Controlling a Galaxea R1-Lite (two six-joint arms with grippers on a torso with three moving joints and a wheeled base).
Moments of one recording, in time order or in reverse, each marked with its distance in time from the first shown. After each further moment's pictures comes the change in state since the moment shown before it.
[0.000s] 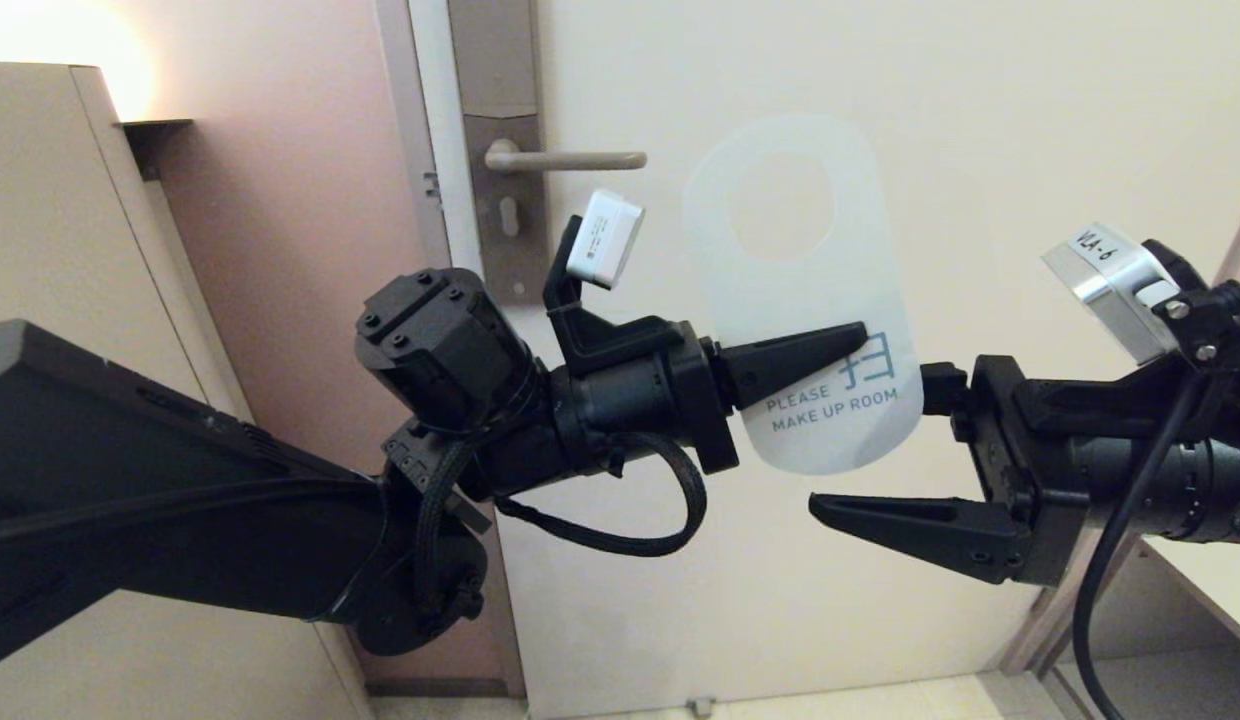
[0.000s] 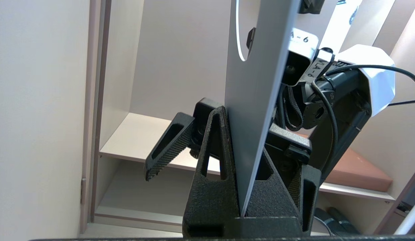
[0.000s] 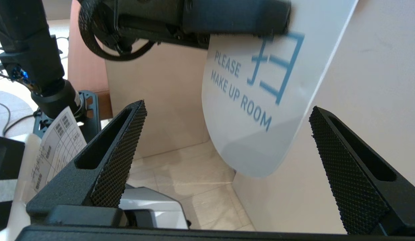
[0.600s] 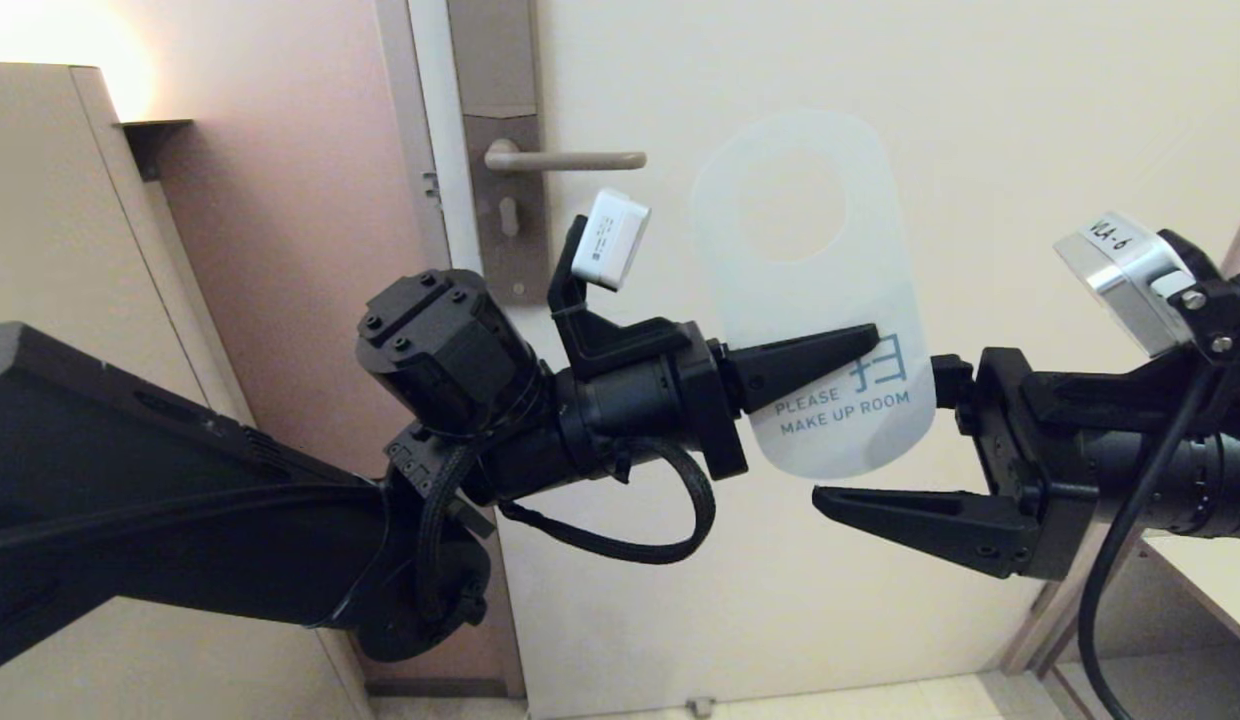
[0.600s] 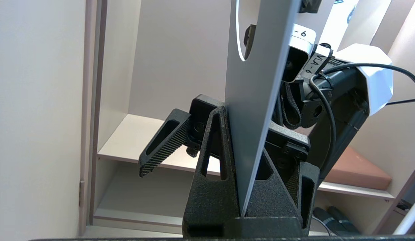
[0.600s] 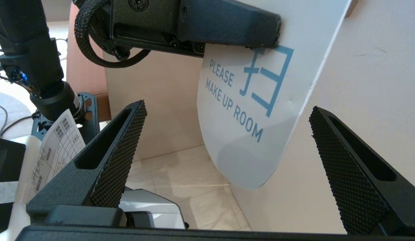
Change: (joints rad) left arm -0.014 -0.002 0.000 -0.003 0.005 0.009; right arm -0.001 -0.008 -0.005 0.000 -0.002 0.000
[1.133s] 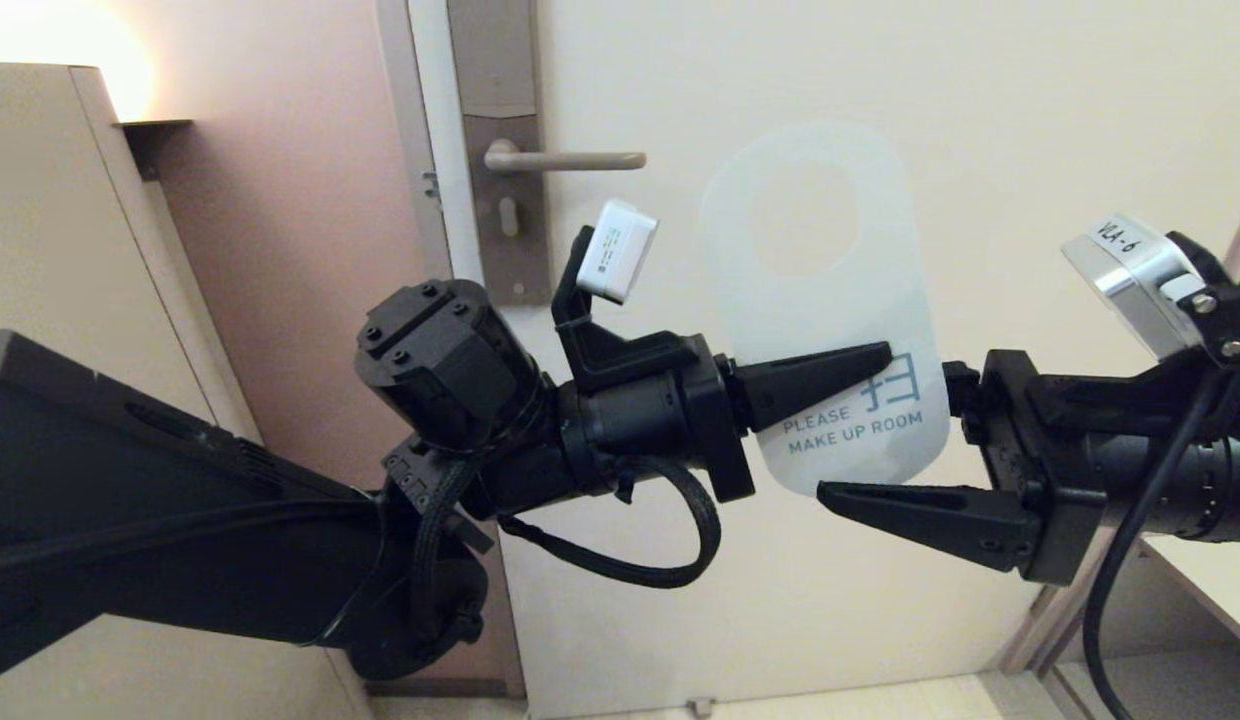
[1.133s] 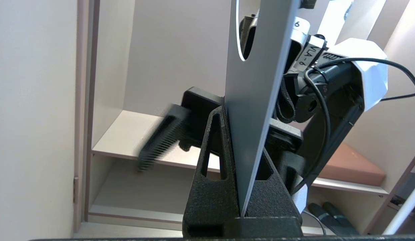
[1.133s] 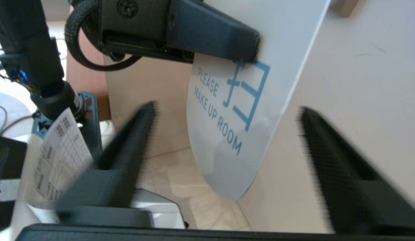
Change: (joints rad) left arm -0.017 -0.010 0.027 -0.002 0.001 0.006; right arm 0.000 -0.008 0.008 0.000 0.000 -0.004
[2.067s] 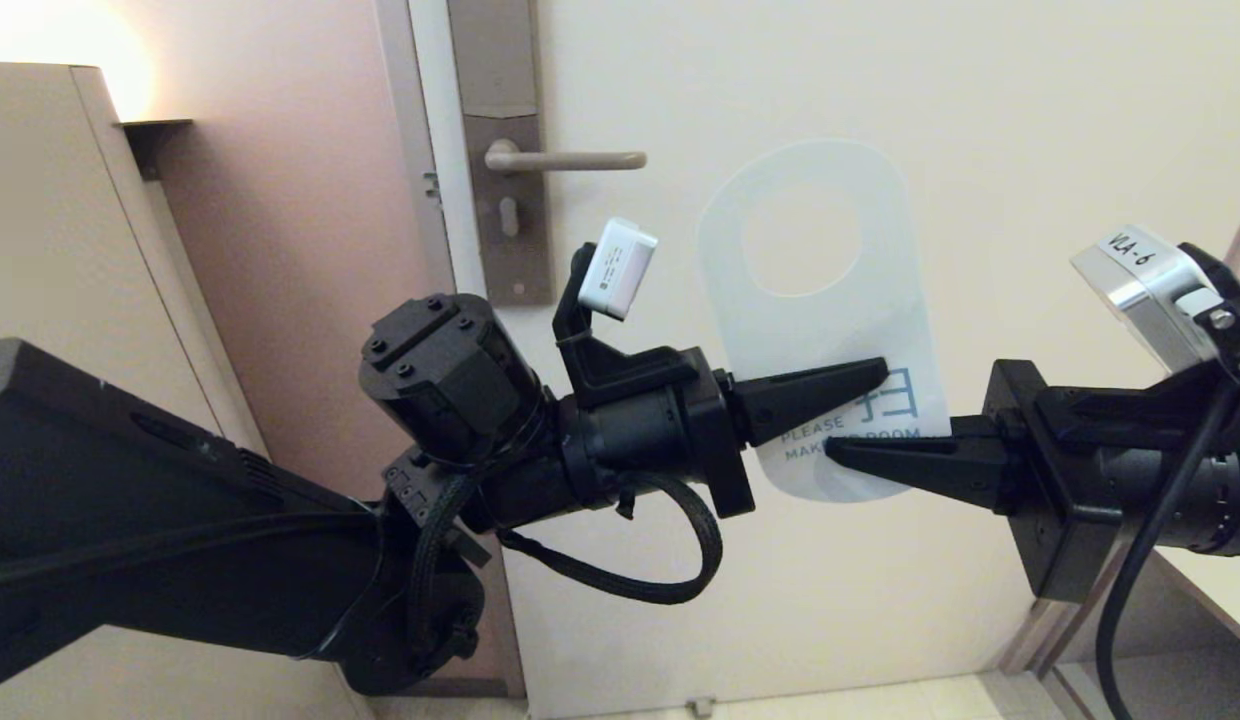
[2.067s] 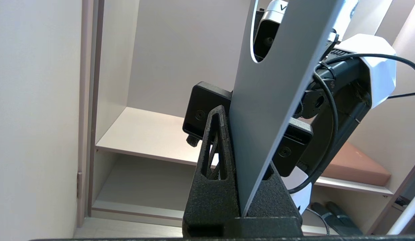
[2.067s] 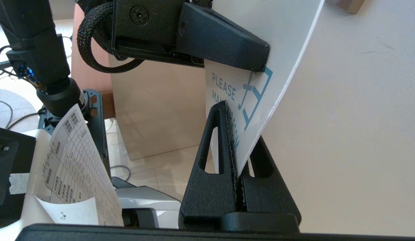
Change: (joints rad) left arm -0.013 -0.002 0.032 0.002 0.013 0.020; right arm 0.000 -0.015 0.018 0.000 0.000 -0.001
